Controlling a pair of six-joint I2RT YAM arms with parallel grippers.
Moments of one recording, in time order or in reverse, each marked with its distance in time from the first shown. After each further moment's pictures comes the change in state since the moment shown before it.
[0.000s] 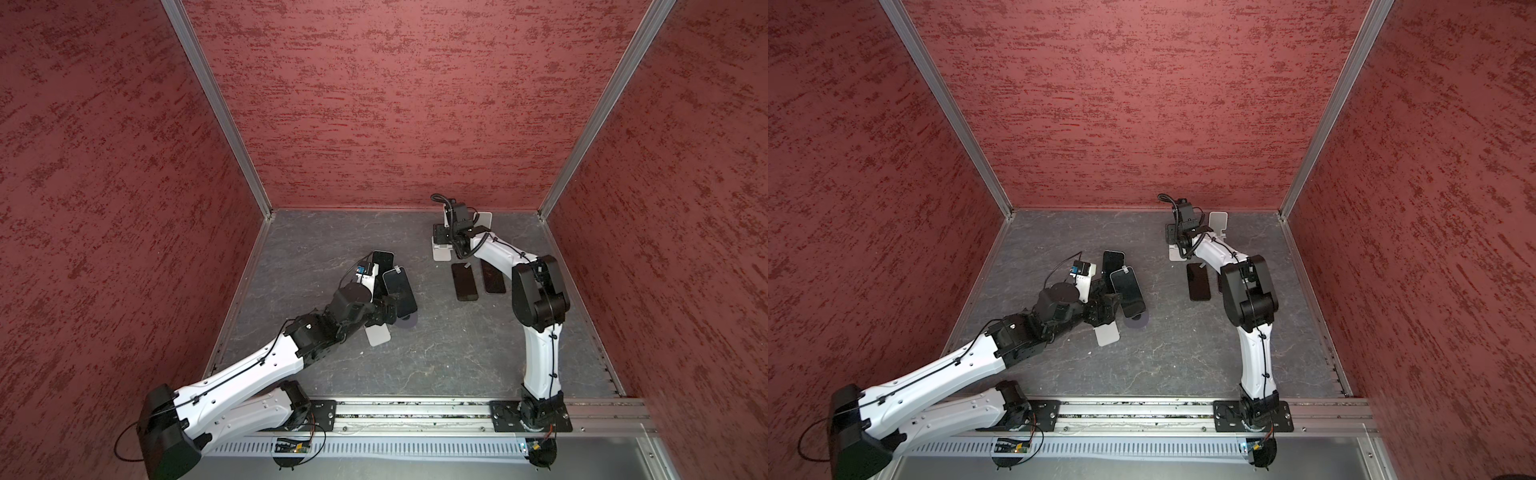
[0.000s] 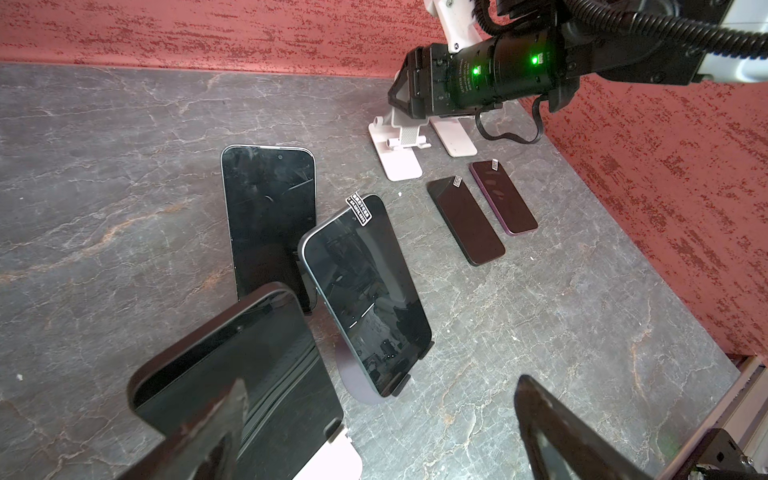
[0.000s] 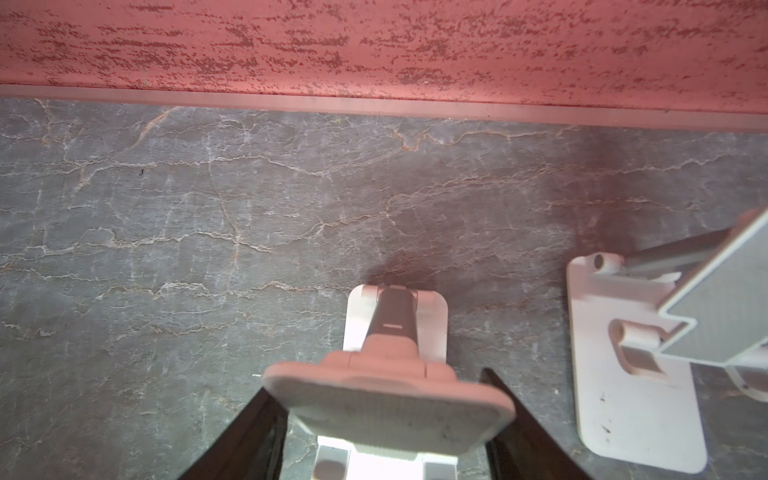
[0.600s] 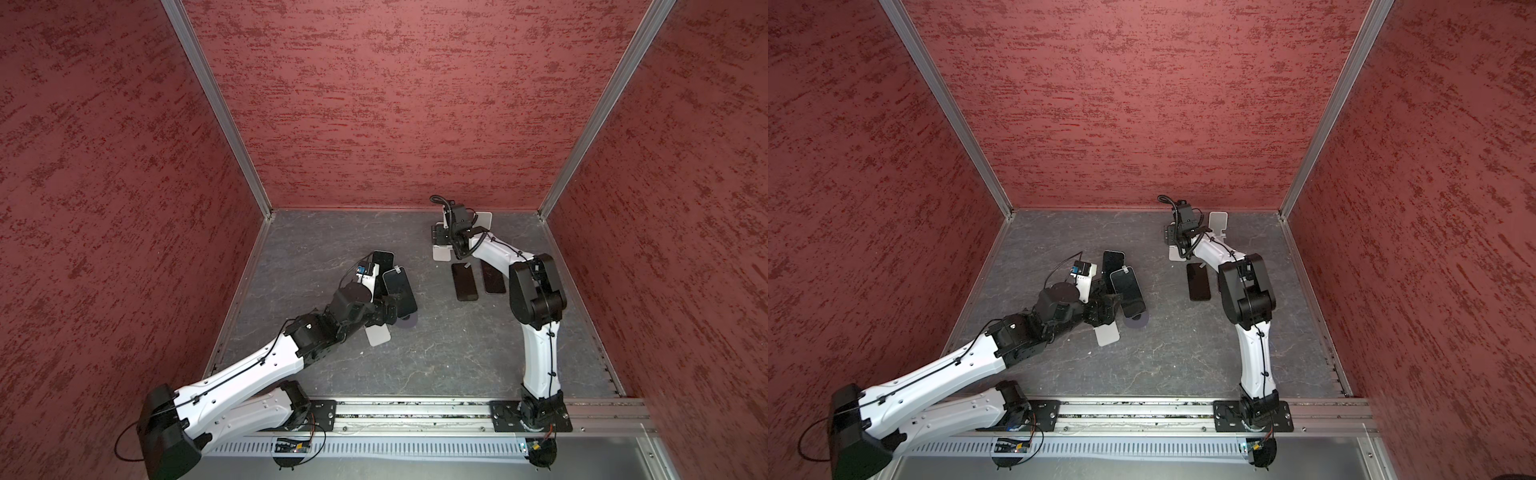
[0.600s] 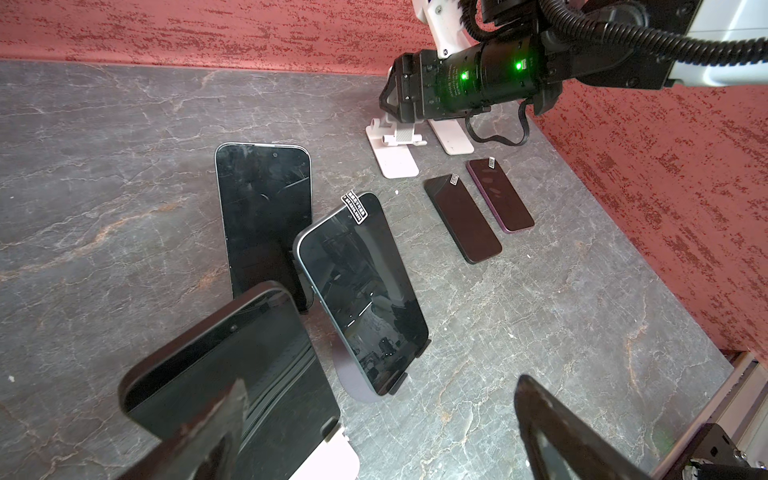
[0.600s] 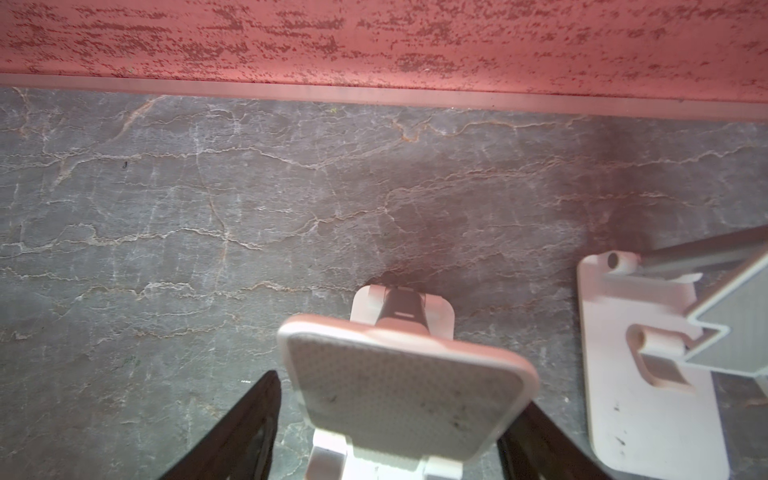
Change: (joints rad) left arm 0.000 -0.002 0.000 0.000 0.010 0.000; right arm -0.002 0.026 0.007 0.005 -0.010 0.003
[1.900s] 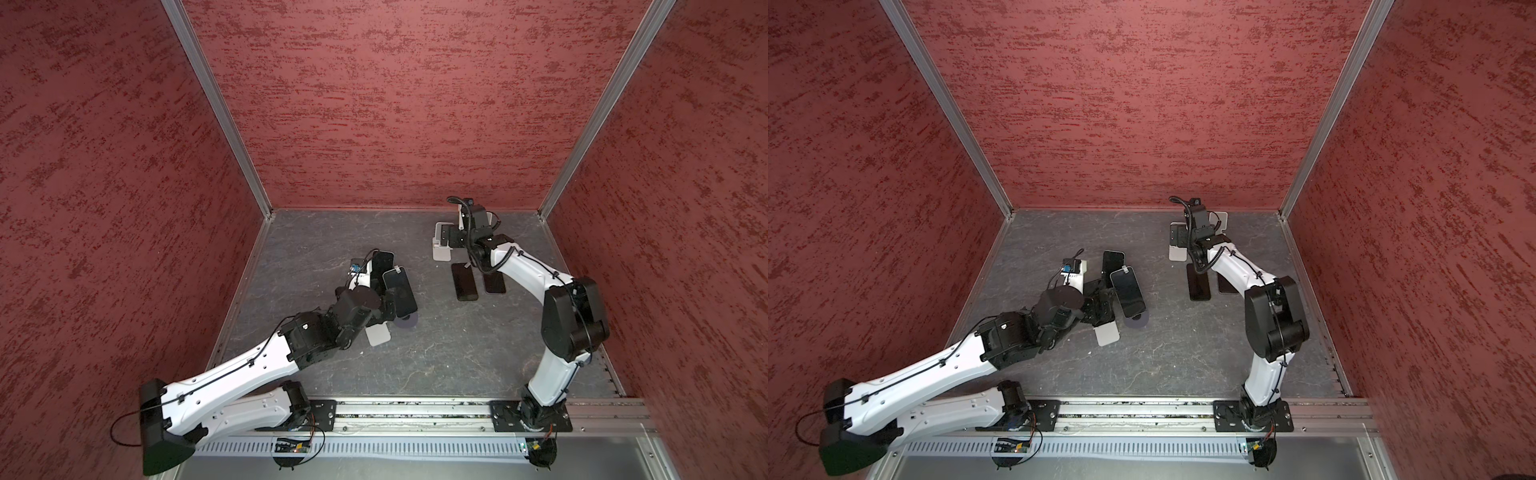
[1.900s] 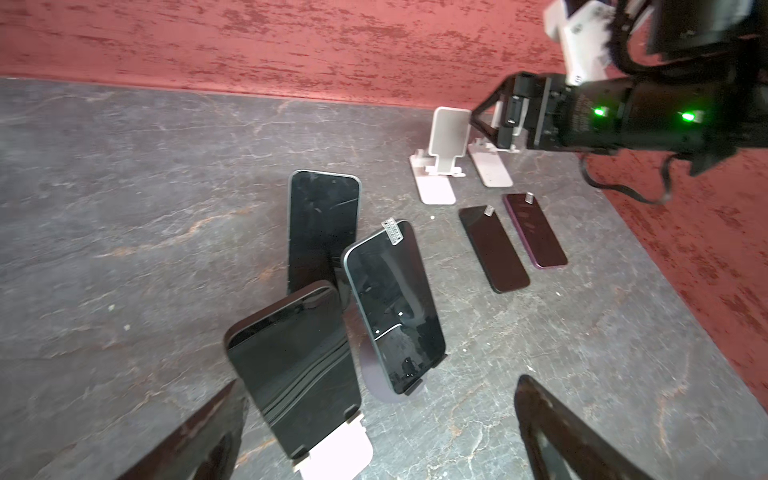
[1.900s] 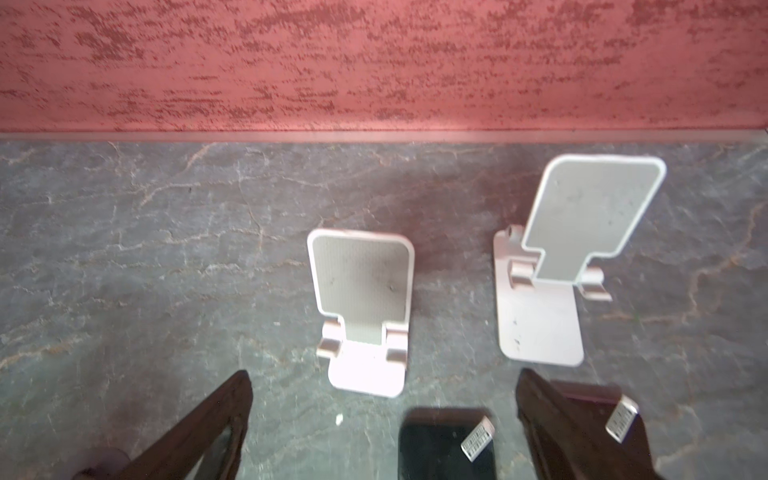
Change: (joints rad) left arm -0.154 0.002 0.163 -0.261 -0.333 -0.177; right arm 0.000 -0.362 -0.303 0.044 0.034 0.035
